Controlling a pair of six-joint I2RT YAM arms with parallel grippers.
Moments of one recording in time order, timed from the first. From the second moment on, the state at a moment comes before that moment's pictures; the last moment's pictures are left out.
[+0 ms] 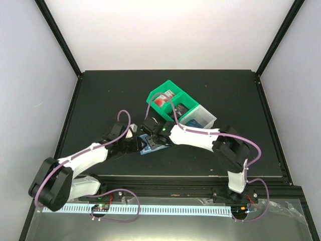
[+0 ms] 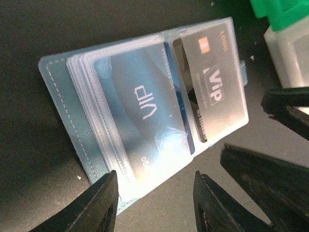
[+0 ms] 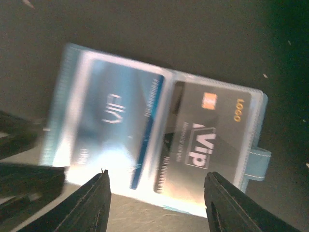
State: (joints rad) left arm -0.46 1.22 0.46 -0.18 0.36 -0.67; right arm 1.05 1.93 1.37 -0.64 0.23 0.44
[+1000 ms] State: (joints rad) left arm -0.43 1.15 0.39 -0.13 0.34 -0.76; right arm 1.05 1.99 1.36 -0.57 0.11 0.49
